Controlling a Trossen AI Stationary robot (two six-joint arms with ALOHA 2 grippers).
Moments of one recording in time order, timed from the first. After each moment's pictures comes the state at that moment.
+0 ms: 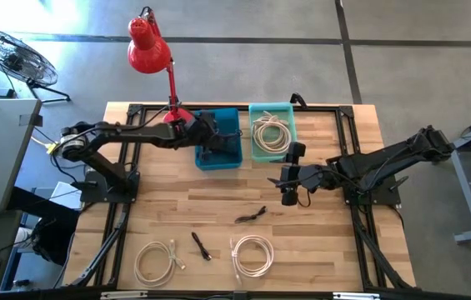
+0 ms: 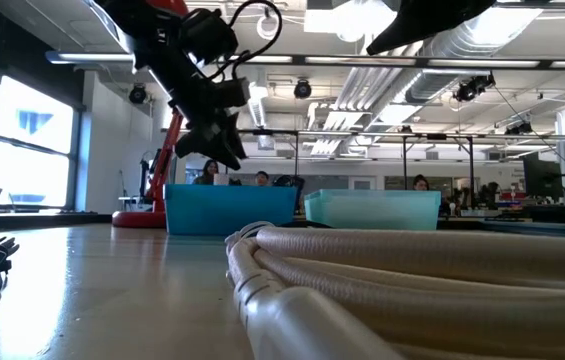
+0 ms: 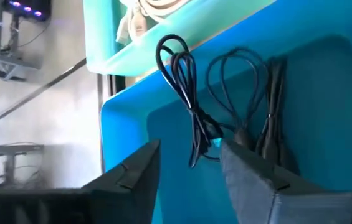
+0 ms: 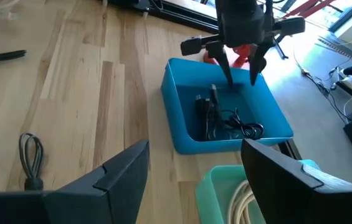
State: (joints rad) left arm 0.35 1.50 0.94 -0.16 -0.27 0.78; right arm 0.26 1.20 0.91 -0.32 0.55 -0.07
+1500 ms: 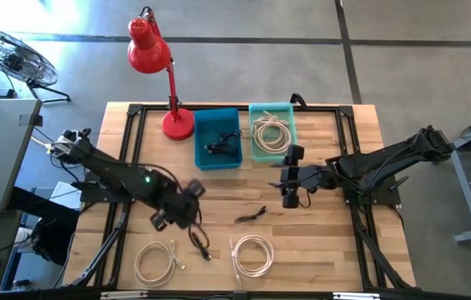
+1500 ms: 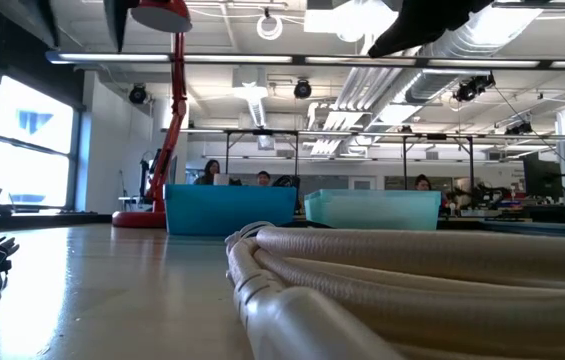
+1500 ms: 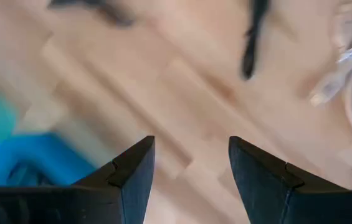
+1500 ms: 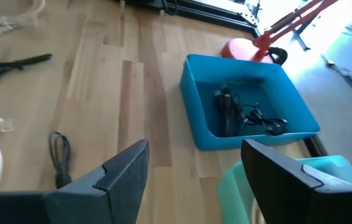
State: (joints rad) left arm -0.44 1.46 1.34 -1.12 -0.14 0.45; right arm 0.26 1.20 0.91 -0.33 0.47 0.00
